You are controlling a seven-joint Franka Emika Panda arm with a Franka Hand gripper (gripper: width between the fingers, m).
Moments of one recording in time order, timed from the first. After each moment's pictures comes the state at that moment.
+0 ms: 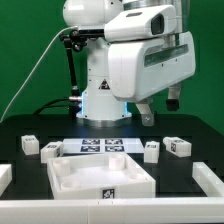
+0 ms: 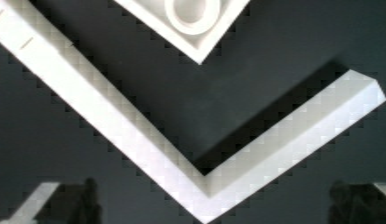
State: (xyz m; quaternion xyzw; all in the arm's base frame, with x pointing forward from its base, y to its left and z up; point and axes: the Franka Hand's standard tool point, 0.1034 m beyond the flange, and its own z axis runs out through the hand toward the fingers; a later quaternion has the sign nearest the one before) arm 0.603 0.057 0.139 -0.89 -0.45 -0.02 0.05
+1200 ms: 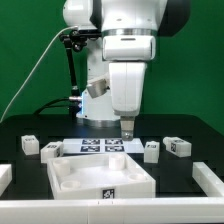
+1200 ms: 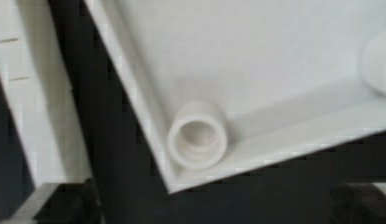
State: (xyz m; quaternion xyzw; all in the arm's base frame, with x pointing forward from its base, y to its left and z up) arm 0.540 0.005 0.091 -0.72 -0.69 -0.02 -0.04
